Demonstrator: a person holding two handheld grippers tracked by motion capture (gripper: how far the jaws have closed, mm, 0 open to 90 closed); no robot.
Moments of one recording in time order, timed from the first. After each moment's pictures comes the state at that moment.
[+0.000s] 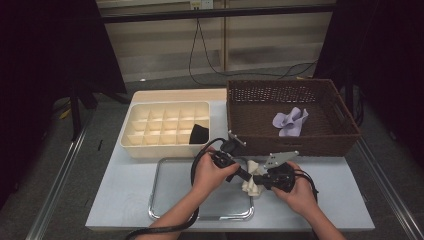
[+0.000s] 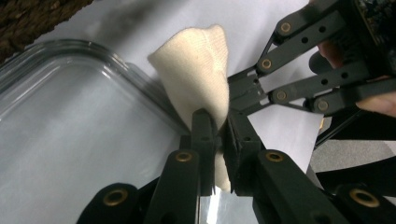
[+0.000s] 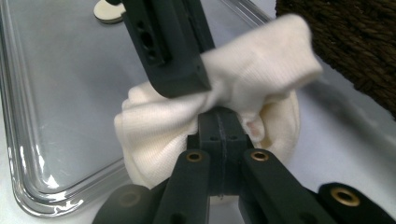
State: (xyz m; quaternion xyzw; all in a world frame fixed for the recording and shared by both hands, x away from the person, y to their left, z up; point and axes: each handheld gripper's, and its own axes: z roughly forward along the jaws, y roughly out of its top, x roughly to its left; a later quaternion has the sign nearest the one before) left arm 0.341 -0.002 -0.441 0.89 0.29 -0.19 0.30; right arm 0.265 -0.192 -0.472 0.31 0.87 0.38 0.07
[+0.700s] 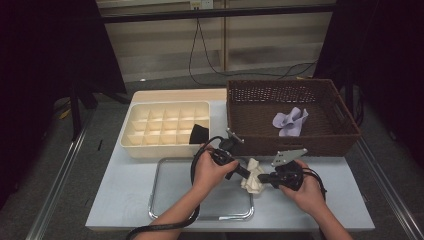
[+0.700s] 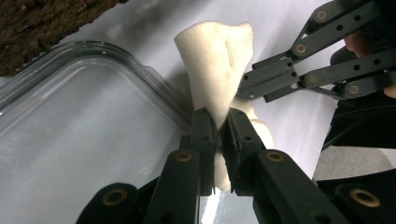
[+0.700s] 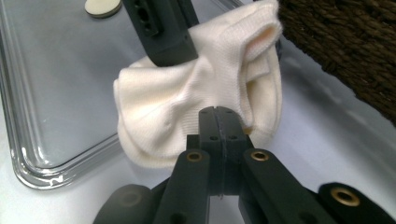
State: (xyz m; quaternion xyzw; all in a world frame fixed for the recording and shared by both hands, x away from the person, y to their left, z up) left arm 0.346 0.001 -0.441 0.88 0.31 -0.20 0.30; right arm 0.264 -0.210 -0.466 0.33 0.86 0.37 0.07
